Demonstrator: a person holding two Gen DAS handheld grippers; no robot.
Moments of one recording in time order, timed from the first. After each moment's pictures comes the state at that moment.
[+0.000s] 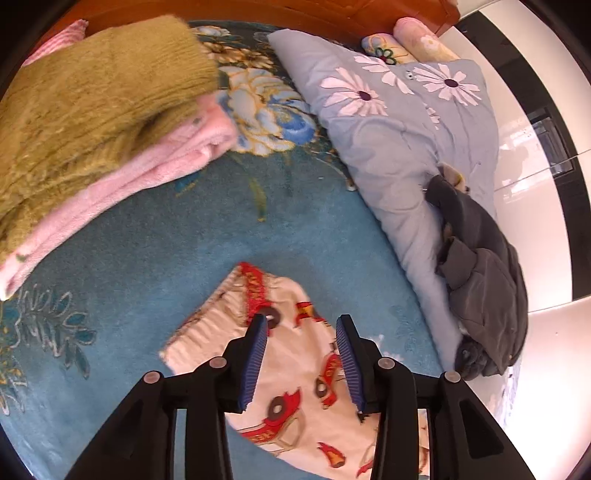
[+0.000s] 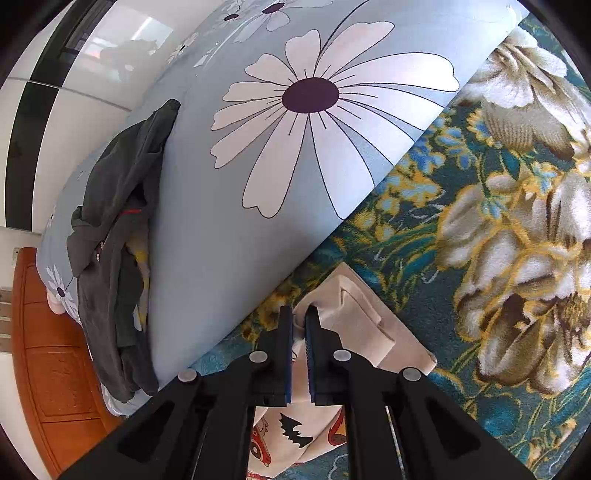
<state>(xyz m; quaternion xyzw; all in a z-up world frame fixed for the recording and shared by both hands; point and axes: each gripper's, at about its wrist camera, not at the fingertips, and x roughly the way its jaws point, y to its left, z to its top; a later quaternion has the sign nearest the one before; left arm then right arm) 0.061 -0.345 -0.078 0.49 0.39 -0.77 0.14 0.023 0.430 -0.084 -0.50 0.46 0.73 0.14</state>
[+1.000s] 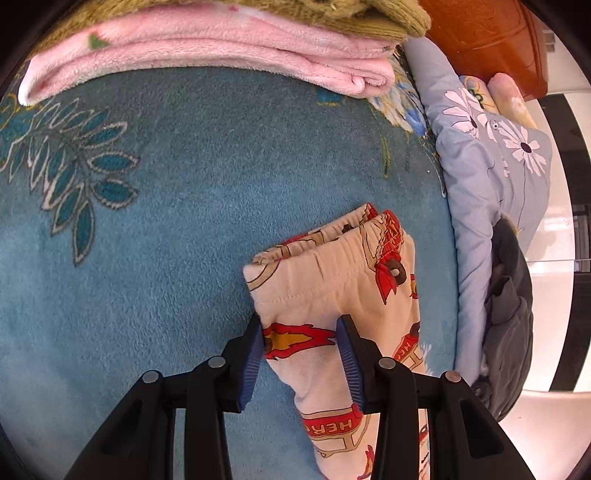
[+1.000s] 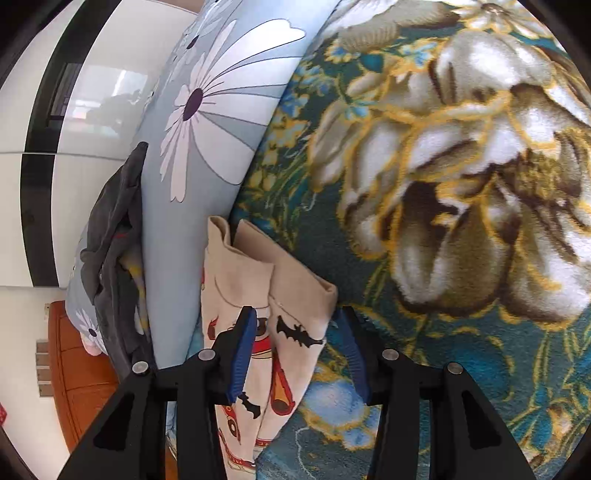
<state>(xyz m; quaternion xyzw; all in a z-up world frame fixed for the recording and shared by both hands) 0.121 -0.350 -0.164 0.45 0.54 -0.69 0.20 0.115 0.435 -0.136 -0.42 0.56 0.70 0.14</state>
